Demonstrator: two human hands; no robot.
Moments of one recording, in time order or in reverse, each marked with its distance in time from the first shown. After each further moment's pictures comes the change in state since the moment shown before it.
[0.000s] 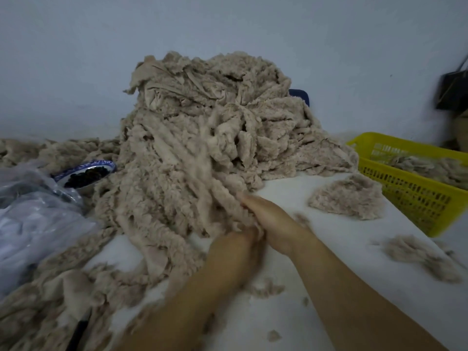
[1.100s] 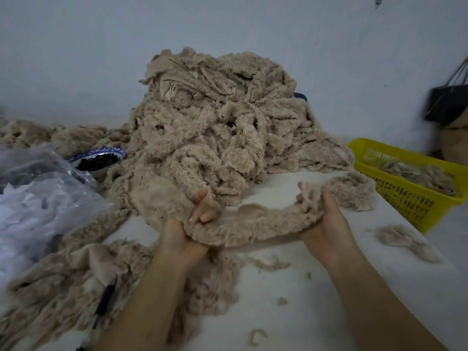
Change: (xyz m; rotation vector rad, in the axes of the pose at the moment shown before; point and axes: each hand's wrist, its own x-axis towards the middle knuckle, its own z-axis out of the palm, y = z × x) left_hand -0.044 -0.055 -0.051 -2.335 0.205 -0.439; right_hand -0.079 0.007 -0.025 0.809 0.299 -0.174
